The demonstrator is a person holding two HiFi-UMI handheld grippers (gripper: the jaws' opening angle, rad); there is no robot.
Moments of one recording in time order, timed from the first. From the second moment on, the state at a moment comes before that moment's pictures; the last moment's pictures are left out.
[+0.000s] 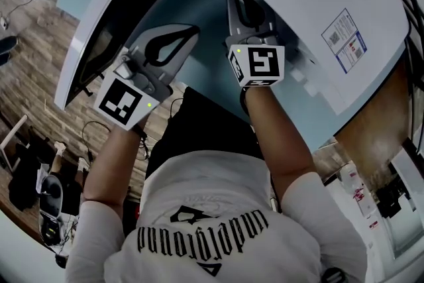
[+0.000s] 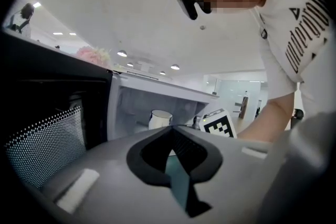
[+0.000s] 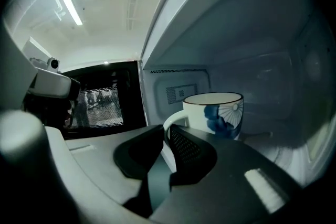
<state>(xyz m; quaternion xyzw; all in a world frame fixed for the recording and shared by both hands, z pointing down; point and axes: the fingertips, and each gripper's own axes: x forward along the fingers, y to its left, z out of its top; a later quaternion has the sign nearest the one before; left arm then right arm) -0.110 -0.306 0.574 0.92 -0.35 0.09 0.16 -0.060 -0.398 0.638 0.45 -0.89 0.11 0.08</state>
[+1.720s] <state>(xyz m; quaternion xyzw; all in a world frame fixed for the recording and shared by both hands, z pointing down) -0.151 -0.155 0.428 0.93 -0.35 0.03 0.06 -0.080 -0.179 0.435 0.33 -0.94 0.01 0.02</state>
